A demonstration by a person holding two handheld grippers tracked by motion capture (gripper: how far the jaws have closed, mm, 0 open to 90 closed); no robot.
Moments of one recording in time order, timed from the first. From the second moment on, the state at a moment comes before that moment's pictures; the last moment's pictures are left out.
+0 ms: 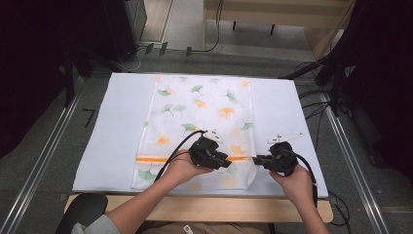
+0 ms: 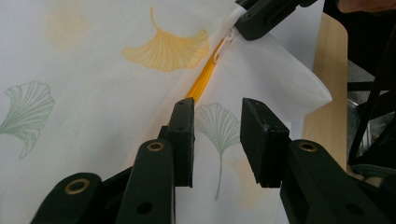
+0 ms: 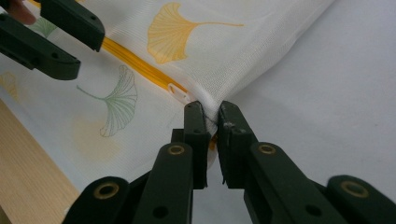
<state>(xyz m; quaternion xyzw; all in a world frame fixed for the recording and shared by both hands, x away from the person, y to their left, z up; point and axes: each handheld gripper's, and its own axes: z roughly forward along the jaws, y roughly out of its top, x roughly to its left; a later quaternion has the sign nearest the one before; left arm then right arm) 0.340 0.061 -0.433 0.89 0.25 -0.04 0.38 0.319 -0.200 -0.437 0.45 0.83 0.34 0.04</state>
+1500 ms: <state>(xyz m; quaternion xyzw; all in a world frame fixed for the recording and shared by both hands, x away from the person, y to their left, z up) 0.347 0.021 -0.445 0.90 0.23 -0.06 0.37 0.312 -0.184 -0.422 0.37 0.85 0.37 0.04</state>
